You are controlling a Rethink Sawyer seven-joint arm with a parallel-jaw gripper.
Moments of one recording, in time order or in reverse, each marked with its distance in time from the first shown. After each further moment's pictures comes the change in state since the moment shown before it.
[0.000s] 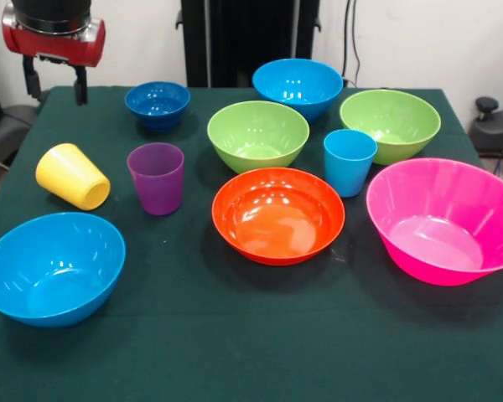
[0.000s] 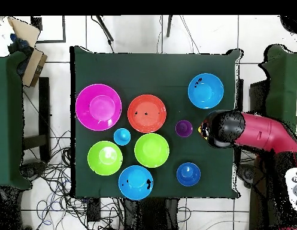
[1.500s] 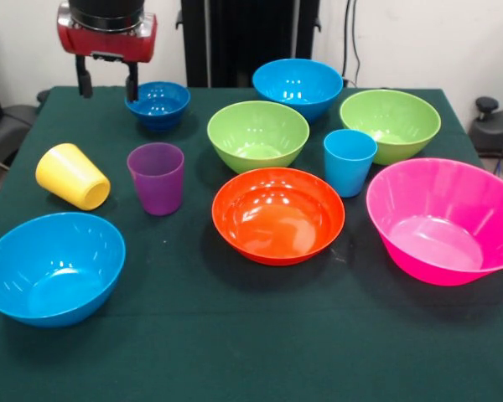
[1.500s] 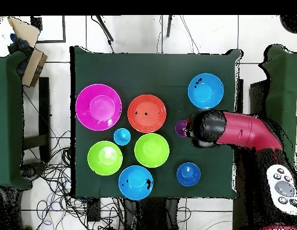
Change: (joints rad) arm 0.063 -0.033 0.015 0.072 0.044 0.000 0.000
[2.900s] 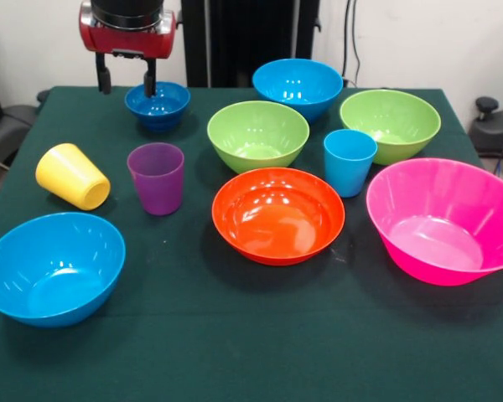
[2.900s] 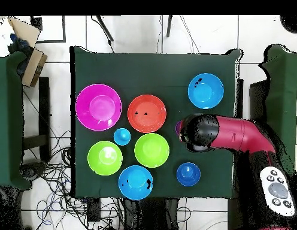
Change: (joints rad) arm 0.009 -0.012 0.000 0.047 0.000 -0.012 0.000
